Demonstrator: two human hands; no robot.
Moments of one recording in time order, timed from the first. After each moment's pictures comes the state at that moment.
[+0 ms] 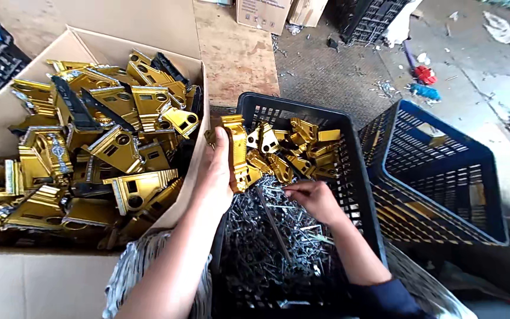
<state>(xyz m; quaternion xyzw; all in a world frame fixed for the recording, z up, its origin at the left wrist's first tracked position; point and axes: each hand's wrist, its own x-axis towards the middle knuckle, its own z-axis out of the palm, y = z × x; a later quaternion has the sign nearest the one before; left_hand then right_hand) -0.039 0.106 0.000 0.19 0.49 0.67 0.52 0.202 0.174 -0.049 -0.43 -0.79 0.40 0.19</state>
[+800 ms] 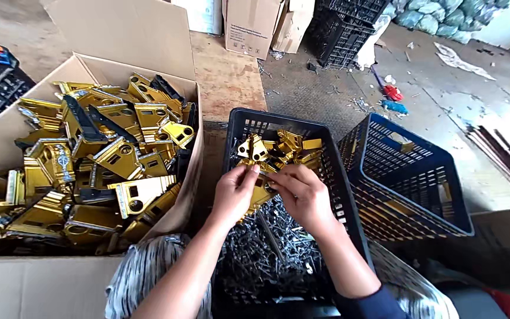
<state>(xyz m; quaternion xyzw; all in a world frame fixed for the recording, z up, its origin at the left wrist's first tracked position) -0.016 0.086 -0.012 0.45 0.59 0.55 0.38 0.162 0.133 0.011 -0.26 -0.88 0.03 0.39</state>
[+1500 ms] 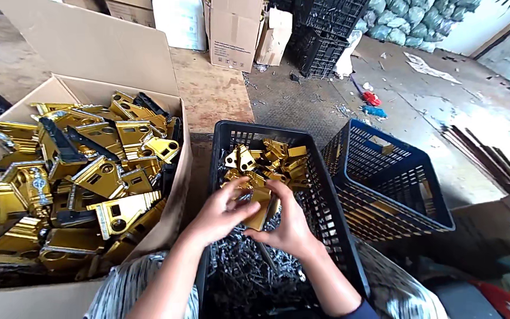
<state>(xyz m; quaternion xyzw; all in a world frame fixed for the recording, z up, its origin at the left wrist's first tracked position) -0.027 0.078 -0.012 0.56 0.46 0.47 0.51 0.170 0.112 -0.018 -0.27 -0.85 0.19 0.42</state>
